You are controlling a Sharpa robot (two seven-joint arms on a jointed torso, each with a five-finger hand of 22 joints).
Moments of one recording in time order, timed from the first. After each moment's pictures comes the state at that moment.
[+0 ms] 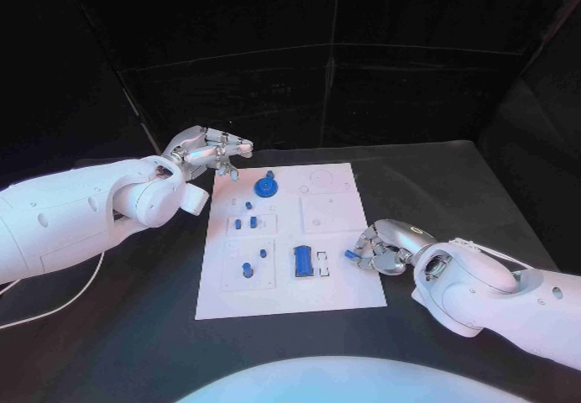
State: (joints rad) left arm 1.26 -0.85 -0.10 1.37 -0.19 -0.20 0.26; left_hand 1.26 -0.04 0.31 -0.03 0.05 1.01 0.19 0.11 0.07 1.05 0.11 0.29 0.09 1.29 0.02 1.08 0.65 0.16 1.27 0.11 0.58 0.61; right arm 0.97 -1.00 -0.07 1.86 -1.47 -0.44 -0.45; right_hand 1.37 0.03 0.07 0.06 0.49 1.02 0.07 0.33 0.29 1.43 -0.01 1.34 1.31 1.47 -0.07 1.52 1.31 0.16 1.20 0.04 1.16 0.64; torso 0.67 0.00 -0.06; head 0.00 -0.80
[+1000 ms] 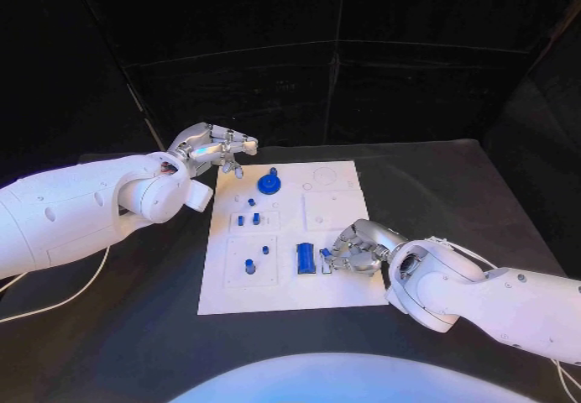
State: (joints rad) left arm 1.26 -0.85 -0.10 1.37 -0.19 -0.19 0.26; left_hand 1.26 -0.04 0.31 -0.03 0.05 1.01 0.18 0.11 0.07 1.05 0.11 0.29 0.10 1.29 0.02 1.08 0.65 0.16 1.27 0.11 0.58 0.61; right arm 0.97 -0.88 -0.07 1.81 -1.27 -0.45 -0.42; right_hand 1.25 -0.04 0.23 0.08 0.51 1.03 0.08 0.34 0.33 1.44 -0.02 1.34 1.31 1.47 -0.08 1.52 1.31 0.16 1.21 0.03 1.17 0.66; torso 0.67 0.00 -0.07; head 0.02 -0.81
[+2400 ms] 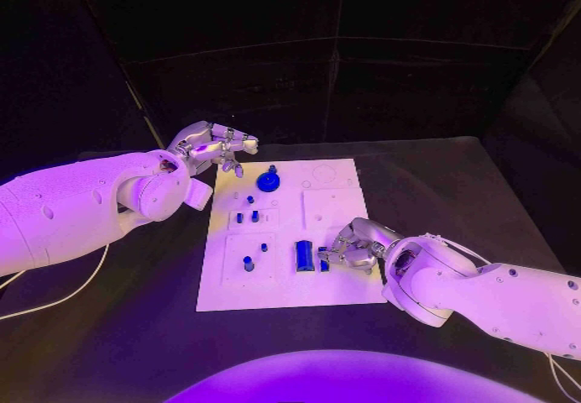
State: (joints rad) left arm 1.26 -0.85 -0.10 1.38 -0.19 -0.18 0.25; left_hand 1.26 -0.04 0.31 -0.03 0.05 1.01 0.18 0.11 0.07 1.05 0.11 0.29 0.09 1.29 0.02 1.08 0.64 0.16 1.27 0.11 0.57 0.61; right arm 0.97 -0.85 -0.07 1.79 -1.27 -0.43 -0.46; right_hand 1.12 -0.08 0.08 0.22 0.41 1.08 0.03 0.43 0.44 1.45 -0.04 1.34 1.31 1.46 -0.09 1.52 1.31 0.16 1.22 0.02 1.17 0.66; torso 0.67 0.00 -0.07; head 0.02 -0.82
